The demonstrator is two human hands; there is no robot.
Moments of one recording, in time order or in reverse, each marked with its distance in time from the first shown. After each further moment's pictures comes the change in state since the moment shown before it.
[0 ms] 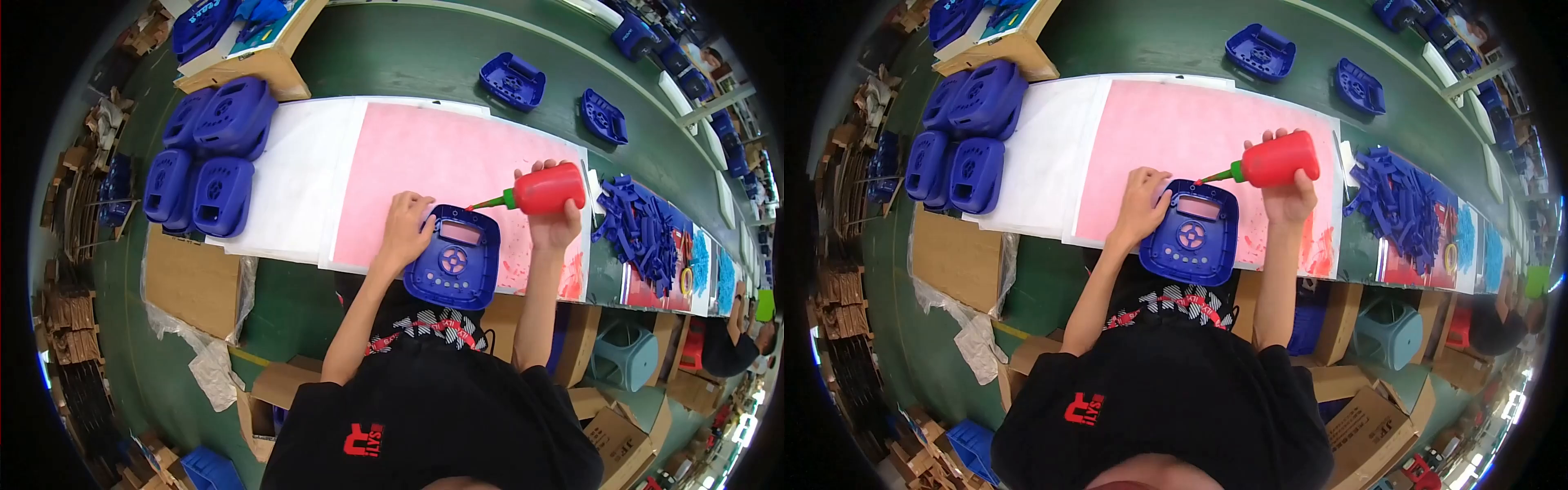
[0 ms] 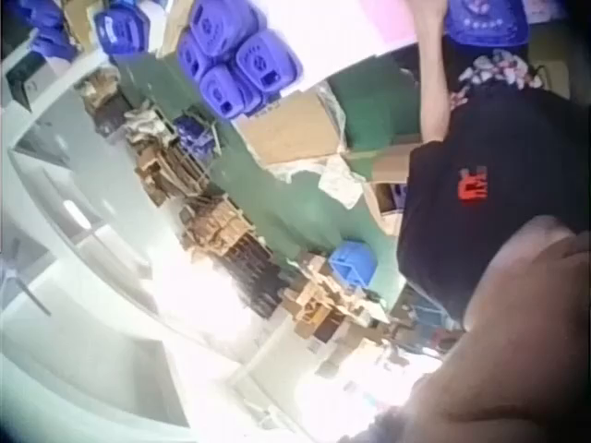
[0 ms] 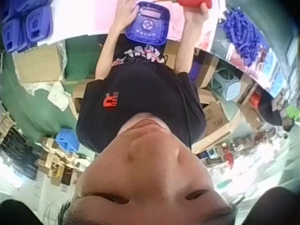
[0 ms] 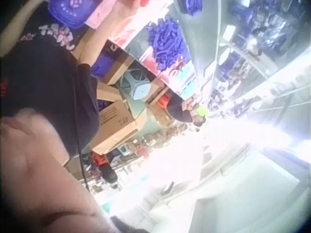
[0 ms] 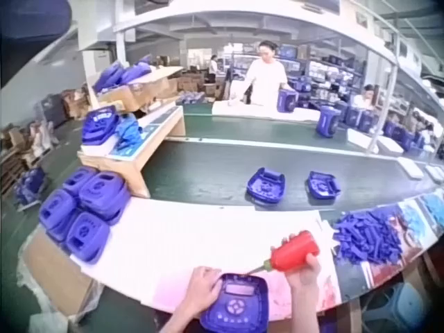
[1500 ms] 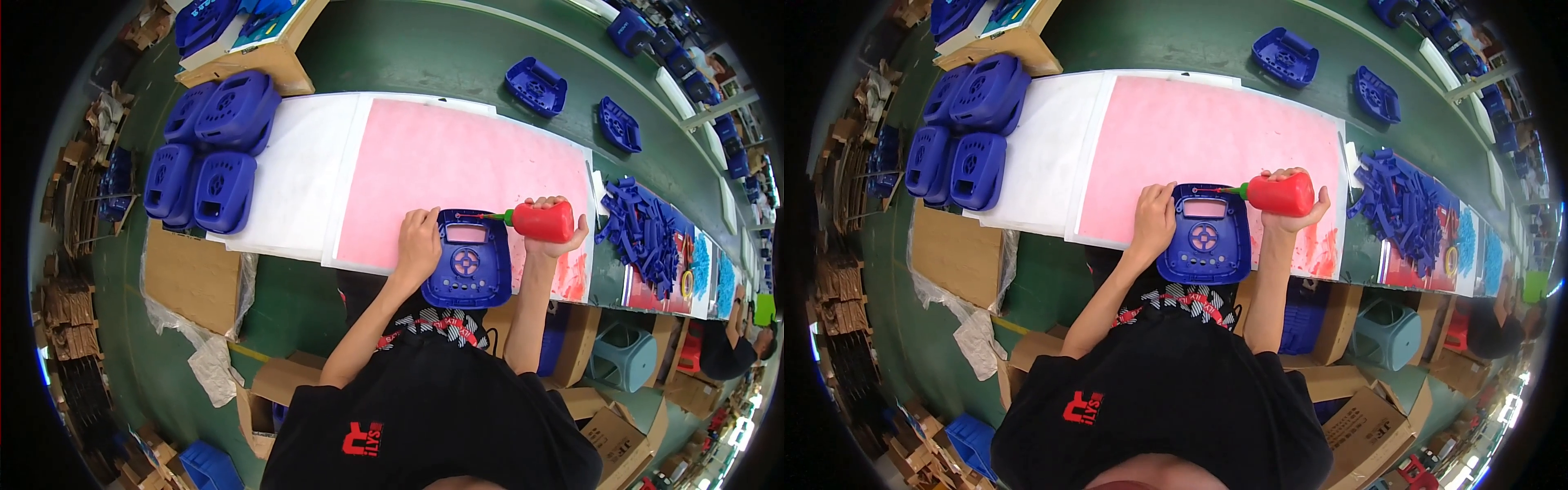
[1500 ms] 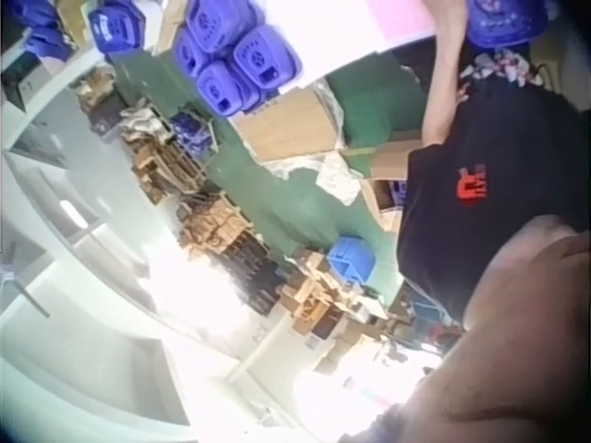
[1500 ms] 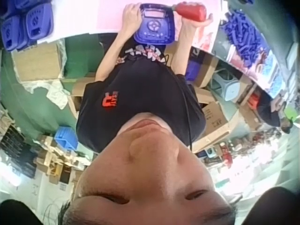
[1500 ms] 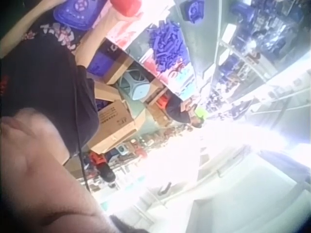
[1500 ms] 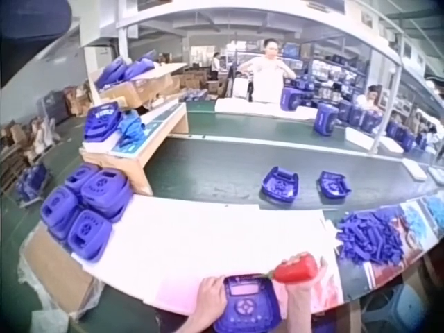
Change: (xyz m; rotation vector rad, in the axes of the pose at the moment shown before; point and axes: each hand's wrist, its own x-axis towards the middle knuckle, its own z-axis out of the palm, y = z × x) left_hand -0.025 0.011 0.023 0.017 0.137 0.015; right_hand -0.024 0.018 -0.027 0.104 0.344 -0.014
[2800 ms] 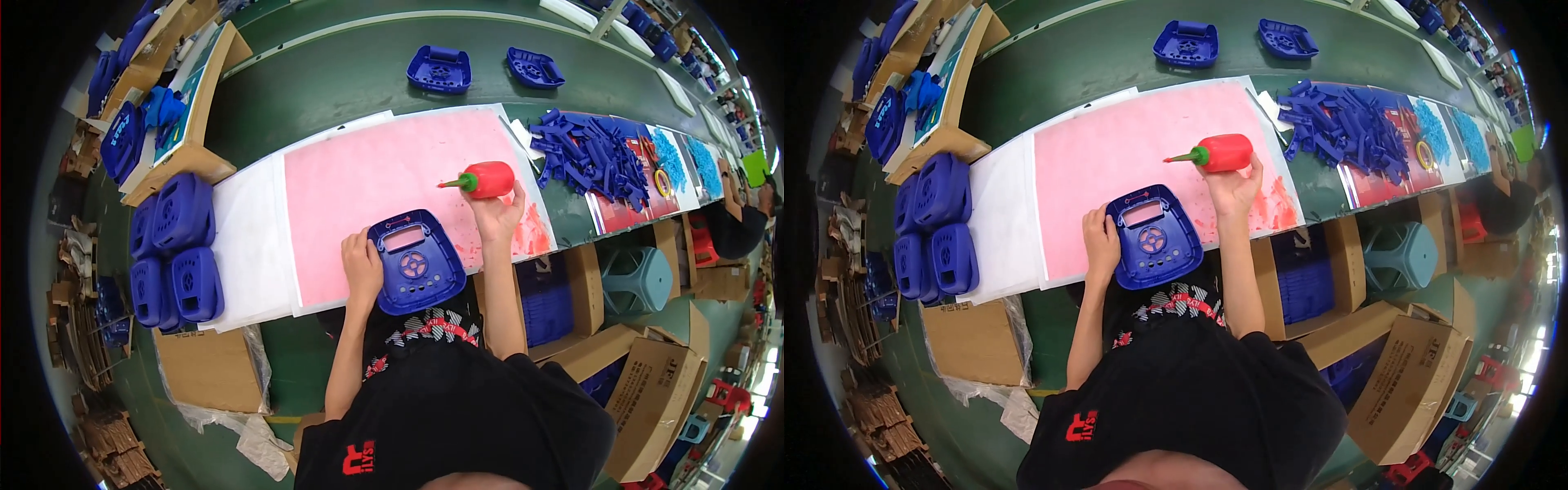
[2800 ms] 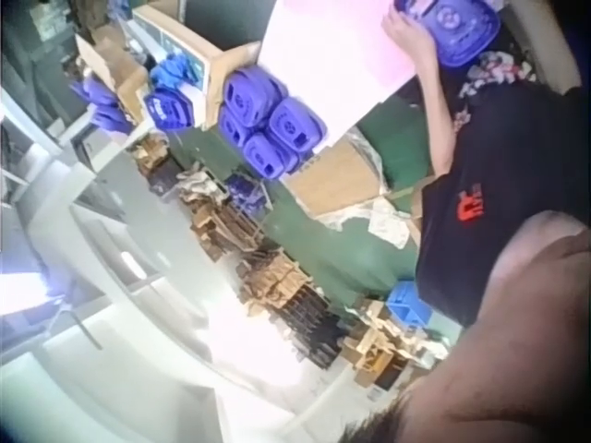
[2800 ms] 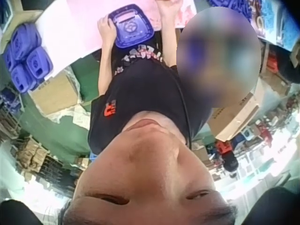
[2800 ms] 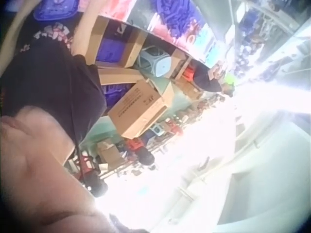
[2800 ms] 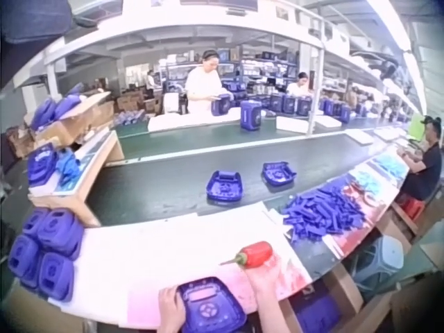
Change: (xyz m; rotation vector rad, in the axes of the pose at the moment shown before) left_hand 0.003 -0.001 0.000 0.015 -0.076 0.024; right_hand -0.013 -0.021 -0.034 0.703 0.284 0.052
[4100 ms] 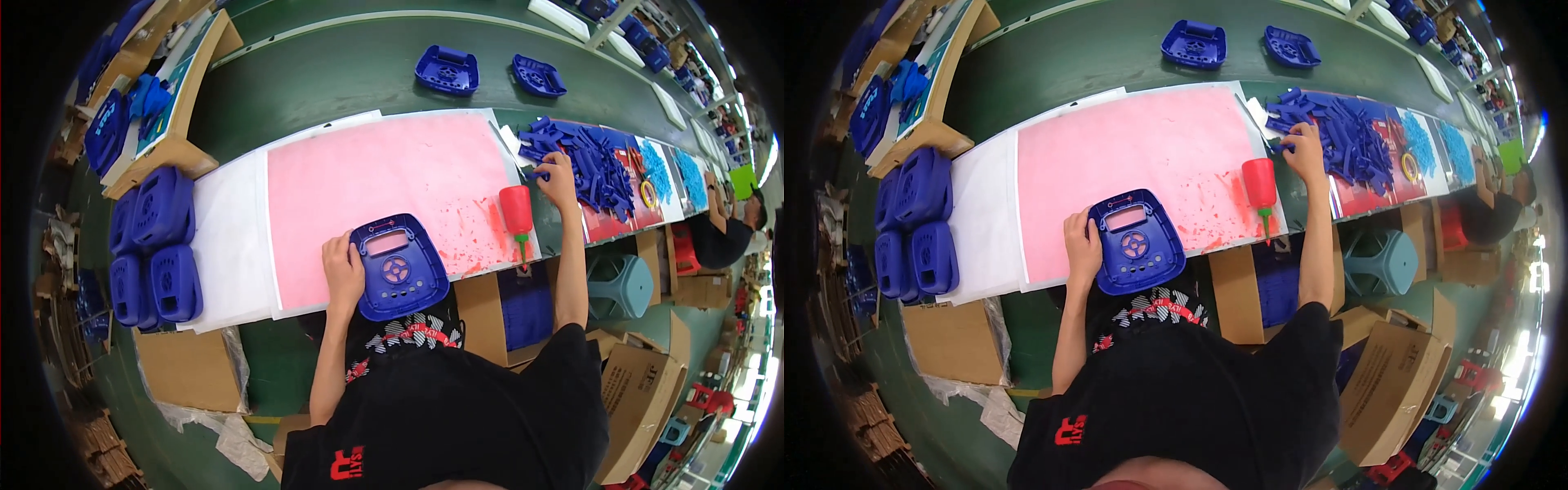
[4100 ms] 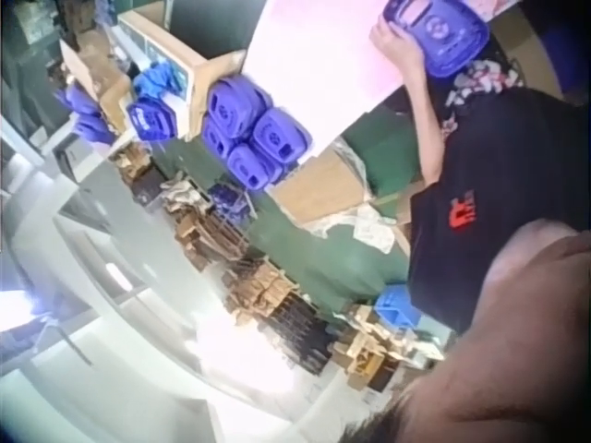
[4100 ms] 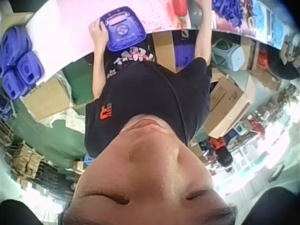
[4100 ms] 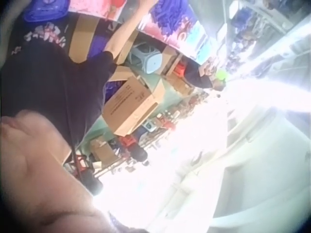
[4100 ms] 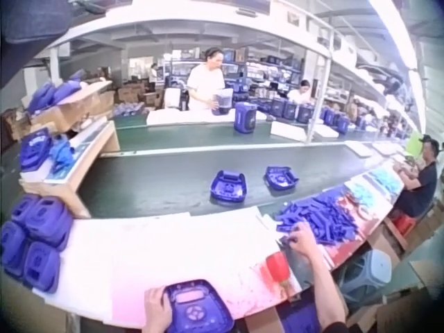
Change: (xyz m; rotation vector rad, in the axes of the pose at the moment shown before) left_hand -0.005 -0.004 -0.001 -0.014 0.010 -0.048; right_hand 0.075 -0.206 0.060 -2.968 -0.603 -0.829
